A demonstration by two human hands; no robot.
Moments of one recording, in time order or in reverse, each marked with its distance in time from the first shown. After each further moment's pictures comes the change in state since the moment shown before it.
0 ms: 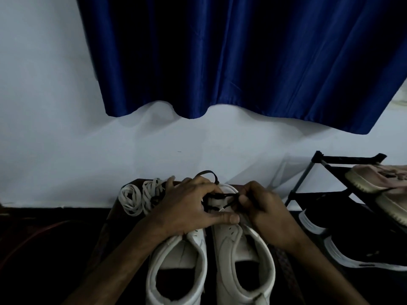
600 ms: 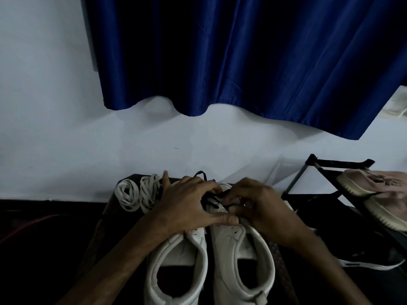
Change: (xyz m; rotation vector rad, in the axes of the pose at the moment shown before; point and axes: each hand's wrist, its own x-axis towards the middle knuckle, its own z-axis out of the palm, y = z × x) left_hand -0.003 0.006 -0.002 0.039 -0.036 -0.047; right_hand 0.008 -0.019 -0.018 -0.287 -0.154 -0.277
